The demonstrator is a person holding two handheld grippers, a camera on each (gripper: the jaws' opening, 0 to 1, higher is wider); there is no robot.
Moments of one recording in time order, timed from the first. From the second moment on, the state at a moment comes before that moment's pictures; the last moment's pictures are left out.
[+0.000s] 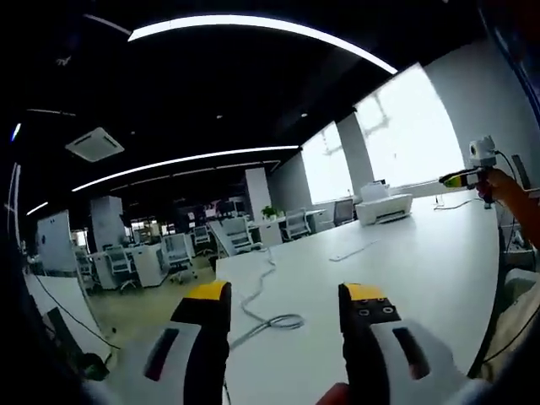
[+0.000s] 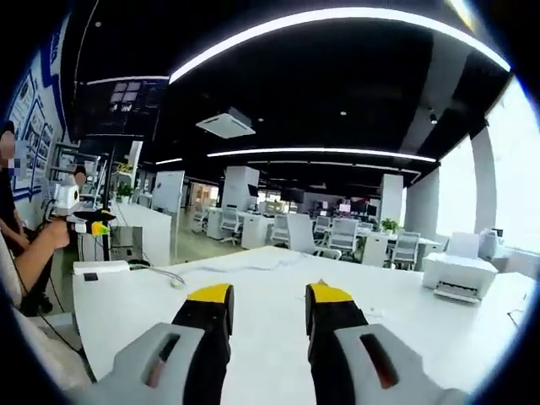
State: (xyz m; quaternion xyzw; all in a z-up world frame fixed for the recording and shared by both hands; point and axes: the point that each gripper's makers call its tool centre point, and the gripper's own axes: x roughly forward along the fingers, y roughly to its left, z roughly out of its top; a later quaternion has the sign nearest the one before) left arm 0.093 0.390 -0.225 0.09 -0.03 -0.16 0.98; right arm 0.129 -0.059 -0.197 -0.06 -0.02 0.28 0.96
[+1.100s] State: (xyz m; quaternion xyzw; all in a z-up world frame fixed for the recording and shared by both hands) left arm 0.070 0.377 -0.250 0.04 -0.04 -0.16 0.99; right arm 0.093 -0.088 -0.244 -0.04 -0.01 0.24 0.97
